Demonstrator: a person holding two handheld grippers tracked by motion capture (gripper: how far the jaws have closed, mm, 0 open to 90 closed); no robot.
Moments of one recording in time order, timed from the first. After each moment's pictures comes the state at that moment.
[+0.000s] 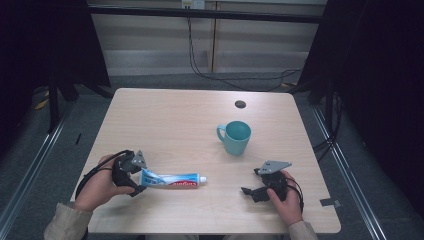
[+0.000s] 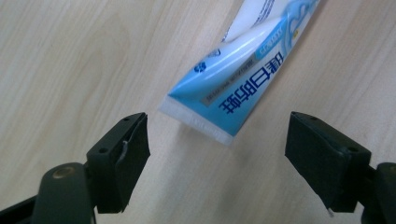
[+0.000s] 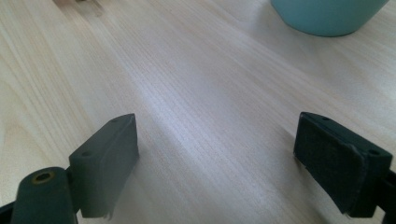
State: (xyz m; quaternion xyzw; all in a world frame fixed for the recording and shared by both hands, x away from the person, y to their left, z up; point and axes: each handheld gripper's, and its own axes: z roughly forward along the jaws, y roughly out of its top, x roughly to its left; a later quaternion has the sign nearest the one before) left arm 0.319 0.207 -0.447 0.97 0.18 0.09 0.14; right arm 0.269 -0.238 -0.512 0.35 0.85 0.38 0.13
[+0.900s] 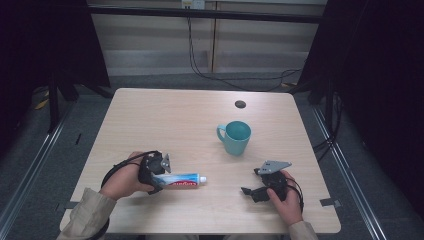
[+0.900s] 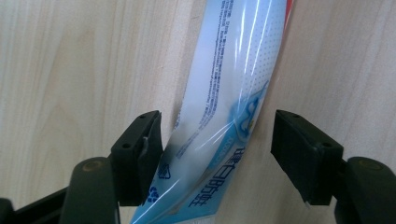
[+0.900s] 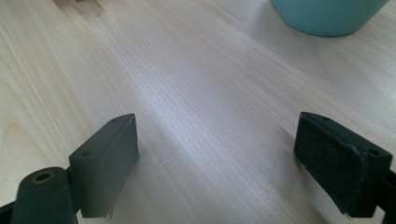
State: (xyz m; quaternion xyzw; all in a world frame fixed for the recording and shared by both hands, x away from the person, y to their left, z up) left arm 0.329 0.148 -0.460 0.99 0.08 0.05 0.10; right arm 0.269 -0.238 -0.512 0.34 0.85 0.37 0.13
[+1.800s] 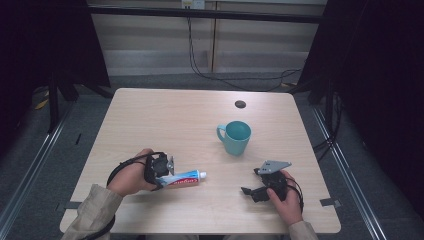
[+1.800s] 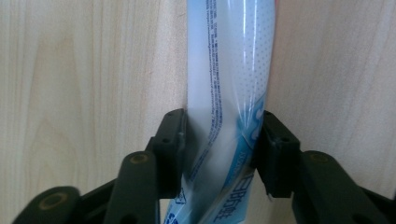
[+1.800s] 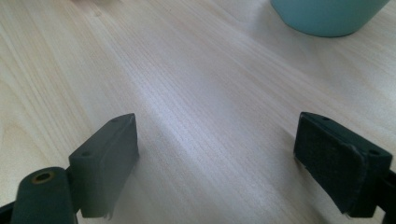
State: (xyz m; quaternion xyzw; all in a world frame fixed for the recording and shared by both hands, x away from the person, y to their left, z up) left arm 0.332 0.137 -0.464 1.00 0.03 0.04 0.06; right arm 0.269 -0.238 -0.512 0.34 0.85 0.37 0.13
